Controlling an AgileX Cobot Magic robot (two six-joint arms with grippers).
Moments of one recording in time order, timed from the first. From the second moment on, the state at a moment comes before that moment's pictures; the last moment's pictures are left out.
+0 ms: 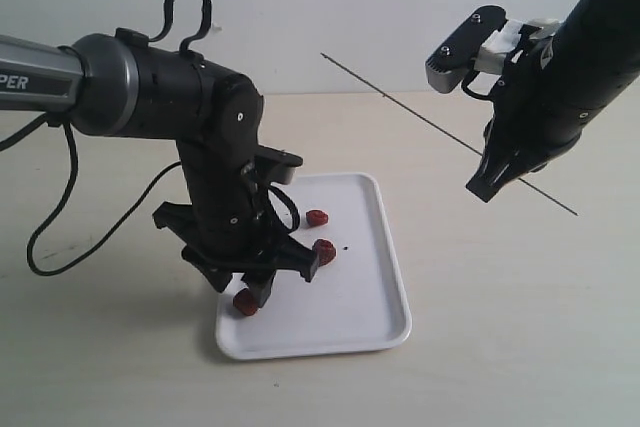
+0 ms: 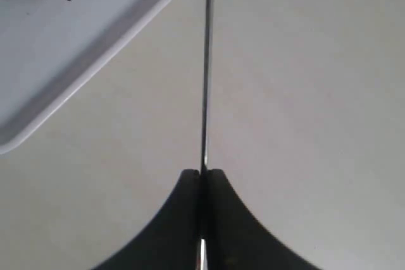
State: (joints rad) left arm -0.68 2.09 -1.41 -0.02 0.95 -0.21; right arm 0.20 1.62 -1.14 -0.03 0.79 -0.48
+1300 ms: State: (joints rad) left arm -0.70 2.13 -1.38 -0.03 0.89 -0.21; right arm 0.20 1.62 -1.14 -0.03 0.77 -0.48
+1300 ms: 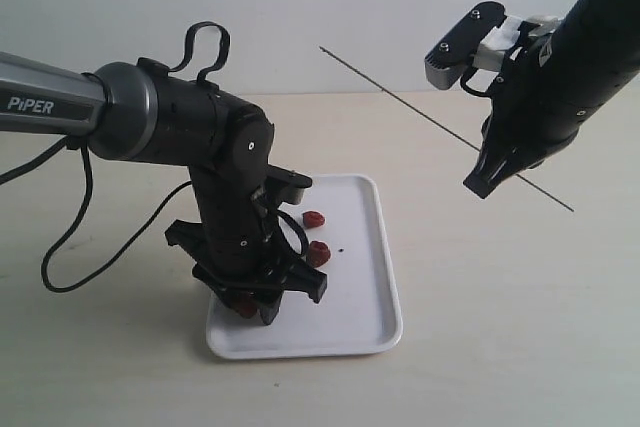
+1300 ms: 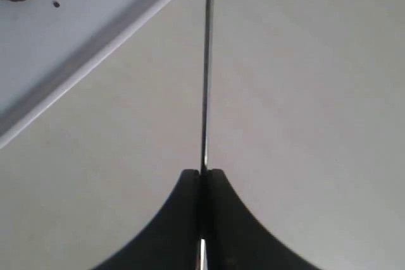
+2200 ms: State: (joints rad) left arm -0.53 1.95 -1.37 -0.23 0.76 -0.08; right arm 0.20 1.62 -1.14 0.00 0.74 -0.48
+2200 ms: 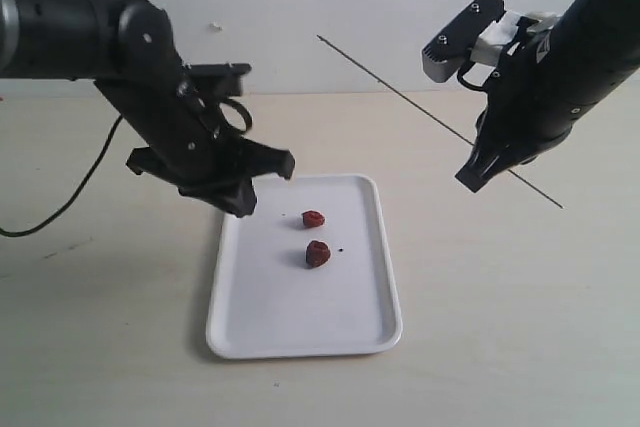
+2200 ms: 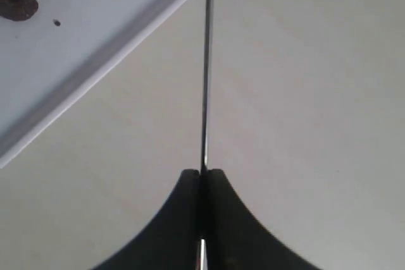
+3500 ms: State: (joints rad) left arm -0.05 2.01 -1.37 -1.47 0.93 0.77; right arm 0.20 1.94 -1.09 1.13 0.96 -1.18
